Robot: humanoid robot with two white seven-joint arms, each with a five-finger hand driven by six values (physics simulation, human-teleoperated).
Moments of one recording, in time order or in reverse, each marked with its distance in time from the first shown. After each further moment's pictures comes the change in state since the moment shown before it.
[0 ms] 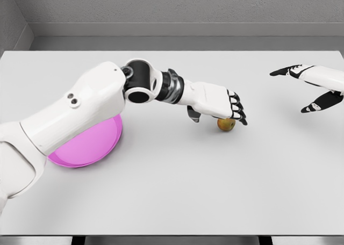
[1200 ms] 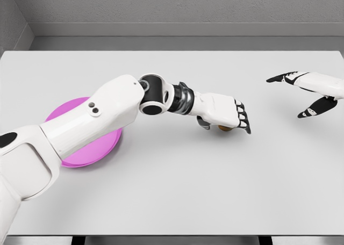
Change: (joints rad) left arm 0.009 -0.077 -0.095 0.126 -0.079 0.015 0.159; right arm -0.002 0.027 0.022 0.035 0.034 0.000 0.000
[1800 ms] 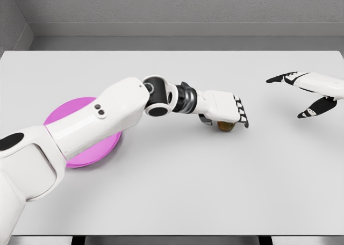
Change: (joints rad) left arm 0.002 -0.026 -0.018 0.033 -0.016 0.084 0.013; right arm 0.000 0.000 0.002 0.000 0.000 0.000 0.000
